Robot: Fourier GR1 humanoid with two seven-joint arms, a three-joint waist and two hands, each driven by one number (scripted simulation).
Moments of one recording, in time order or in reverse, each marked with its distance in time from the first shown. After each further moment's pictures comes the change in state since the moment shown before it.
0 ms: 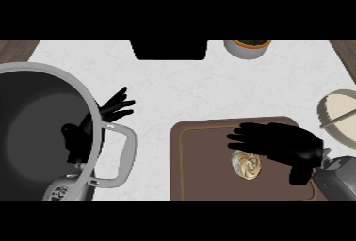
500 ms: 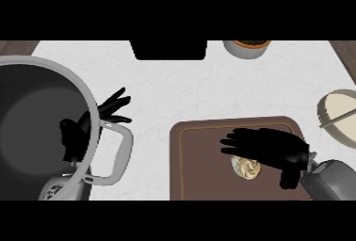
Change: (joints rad) left arm -0.007 0.001 0.044 0.015 -0.001 -0.061 -0.028; right arm 0.019 0.067 0.022 0.045 0.048 -0.012 0.002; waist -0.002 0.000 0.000
